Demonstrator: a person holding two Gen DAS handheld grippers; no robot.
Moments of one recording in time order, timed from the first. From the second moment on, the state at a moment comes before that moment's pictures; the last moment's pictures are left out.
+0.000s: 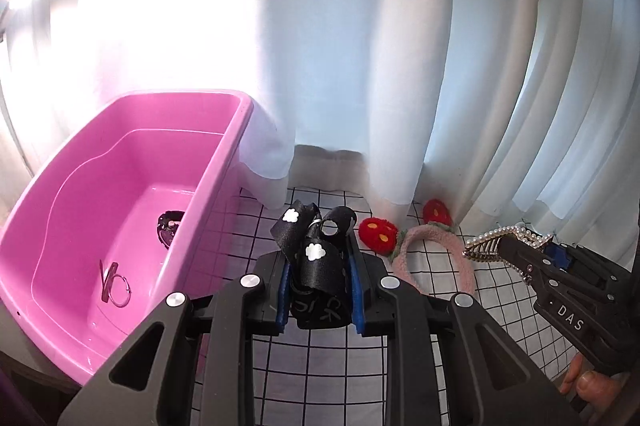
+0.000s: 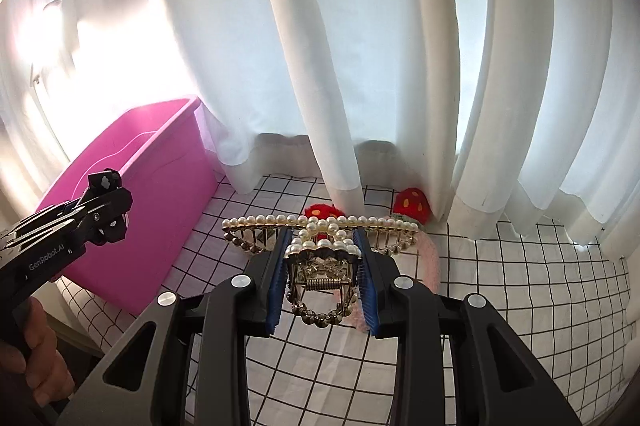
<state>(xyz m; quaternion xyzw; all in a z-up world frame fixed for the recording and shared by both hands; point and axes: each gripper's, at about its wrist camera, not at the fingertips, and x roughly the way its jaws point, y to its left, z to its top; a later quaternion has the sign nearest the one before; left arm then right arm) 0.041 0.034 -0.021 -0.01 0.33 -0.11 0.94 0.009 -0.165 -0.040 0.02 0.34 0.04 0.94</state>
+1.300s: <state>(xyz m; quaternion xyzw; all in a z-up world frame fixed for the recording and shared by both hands) 0.098 0.271 -0.036 -0.09 0.39 0.11 0.91 0.141 0.121 -0.047 -0.13 0.39 0.26 0.87</state>
